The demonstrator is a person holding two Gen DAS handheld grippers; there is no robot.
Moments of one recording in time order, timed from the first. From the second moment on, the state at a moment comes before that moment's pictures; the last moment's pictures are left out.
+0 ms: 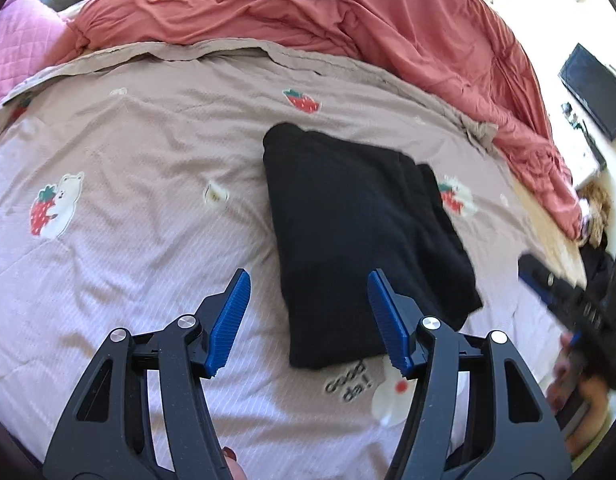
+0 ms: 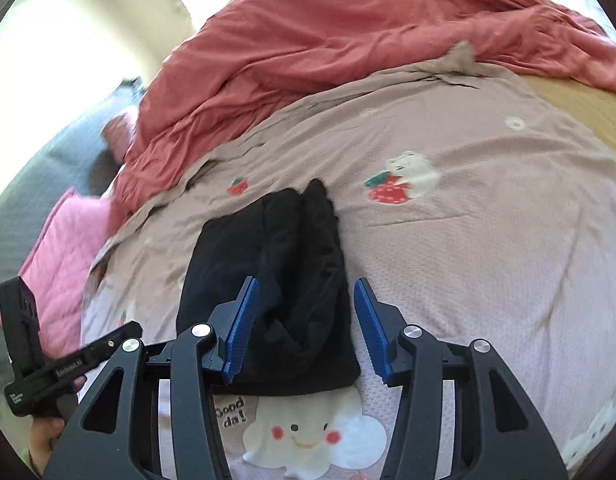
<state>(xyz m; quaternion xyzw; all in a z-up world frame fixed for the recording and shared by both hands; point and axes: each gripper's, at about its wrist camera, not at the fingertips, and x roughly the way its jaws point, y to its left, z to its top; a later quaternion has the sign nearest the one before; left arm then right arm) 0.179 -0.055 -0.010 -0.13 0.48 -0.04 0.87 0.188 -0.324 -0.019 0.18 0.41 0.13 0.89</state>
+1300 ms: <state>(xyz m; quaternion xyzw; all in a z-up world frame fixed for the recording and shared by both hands) 0.167 -0.127 -0.065 0.10 0.49 -0.08 0.86 0.223 -0.250 -0.060 -0.01 0.50 0.25 0.83</state>
